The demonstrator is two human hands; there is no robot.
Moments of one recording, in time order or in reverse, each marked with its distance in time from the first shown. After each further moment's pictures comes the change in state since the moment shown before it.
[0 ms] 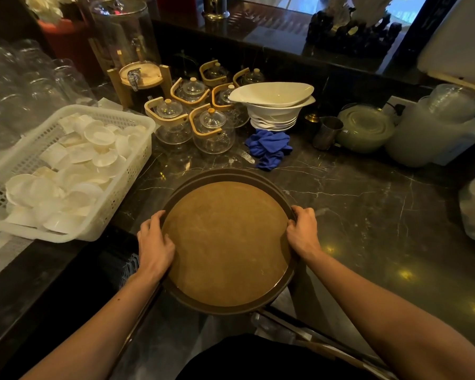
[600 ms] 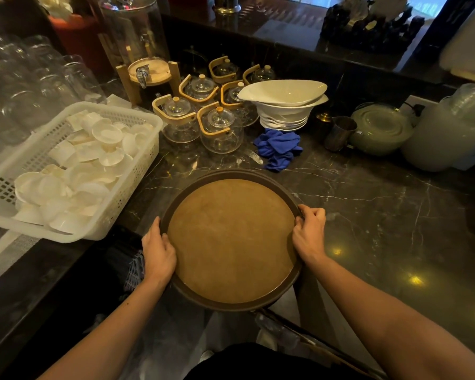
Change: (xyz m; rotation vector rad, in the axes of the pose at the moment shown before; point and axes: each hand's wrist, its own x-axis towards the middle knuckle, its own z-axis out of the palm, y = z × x) left_hand 0.002 -0.014 0.017 -0.127 0.088 -0.127; right_hand 0.017 0.008 0.014 0.031 0.134 -0.058
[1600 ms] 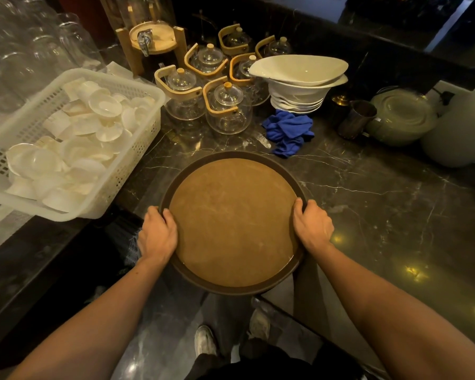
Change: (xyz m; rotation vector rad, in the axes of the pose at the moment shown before) left_hand 0.009 0.008 0.007 0.346 0.068 -0.137; right_hand 0.016 -0.002 0.011 -0.387 -0.049 0.148
